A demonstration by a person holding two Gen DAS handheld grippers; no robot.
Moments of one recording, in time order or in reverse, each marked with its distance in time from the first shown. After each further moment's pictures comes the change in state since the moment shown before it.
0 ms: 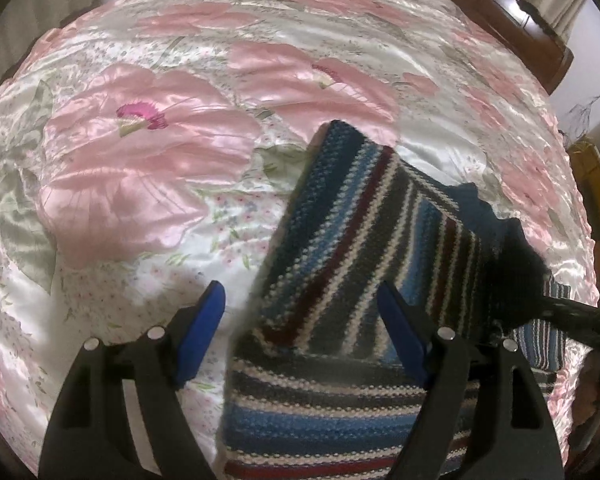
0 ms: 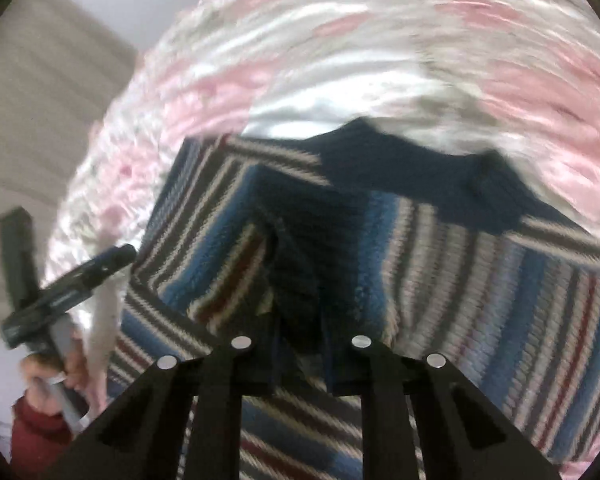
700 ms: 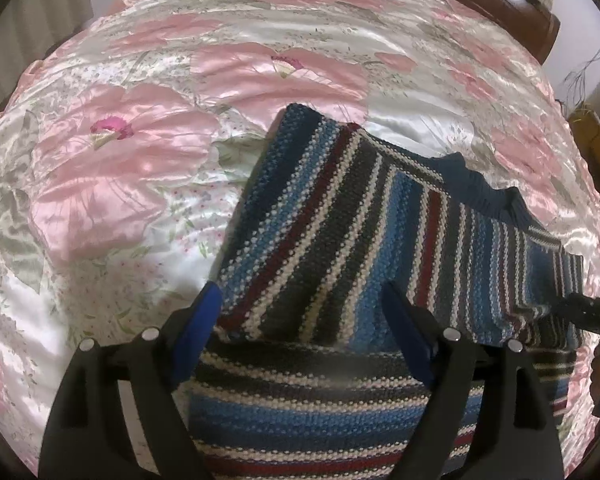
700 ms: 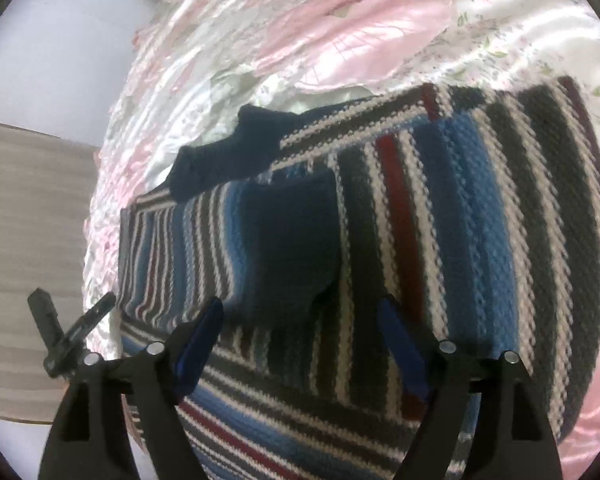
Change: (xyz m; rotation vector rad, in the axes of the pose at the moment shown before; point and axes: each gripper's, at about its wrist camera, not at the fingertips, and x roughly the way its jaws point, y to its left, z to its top) left arm 0.011 -0.034 -0.015 0.087 0.008 0.044; right arm -0.027 -0.164 -0.055 0.381 -0.036 0.122
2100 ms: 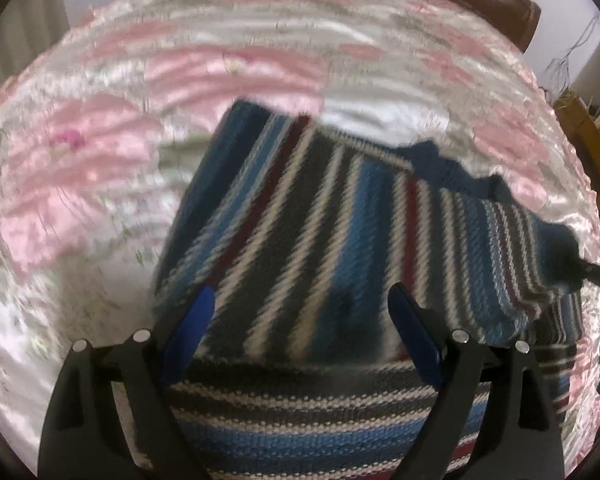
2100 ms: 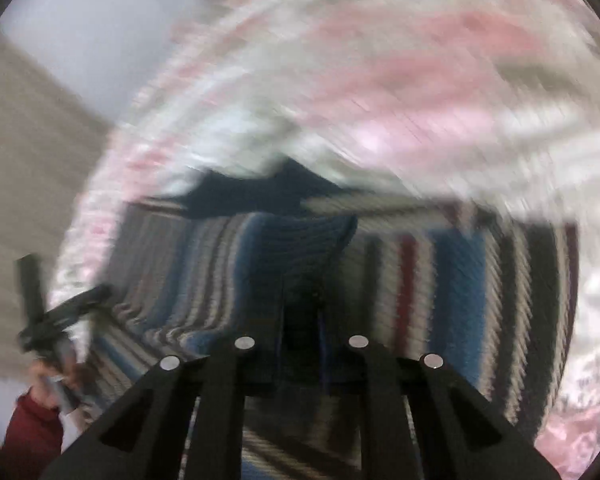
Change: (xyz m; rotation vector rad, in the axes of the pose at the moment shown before) left arm 0.024 -0.029 -0.009 0.031 0.010 -0.053; right arm -0.010 0.016 0.009 -0.211 -0.117 -0.107
